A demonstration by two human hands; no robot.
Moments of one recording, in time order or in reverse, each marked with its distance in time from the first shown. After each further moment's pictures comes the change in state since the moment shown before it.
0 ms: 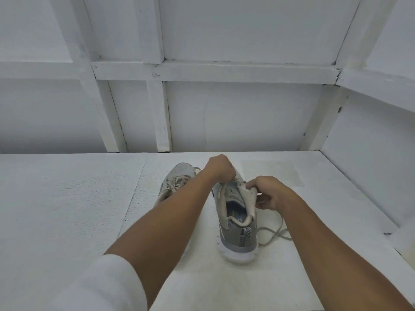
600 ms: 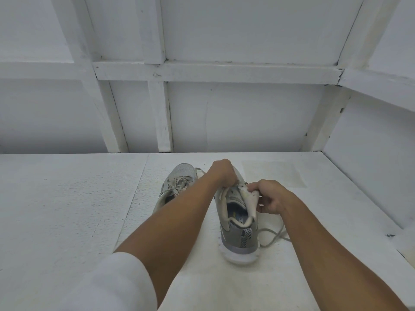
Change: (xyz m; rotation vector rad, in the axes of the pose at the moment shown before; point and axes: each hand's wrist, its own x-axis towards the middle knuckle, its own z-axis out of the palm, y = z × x) left_hand 0.012 -0.004 0.014 0.102 -0.026 0.014; right_hand 0.006 0.008 0.001 0.130 -0.014 0.060
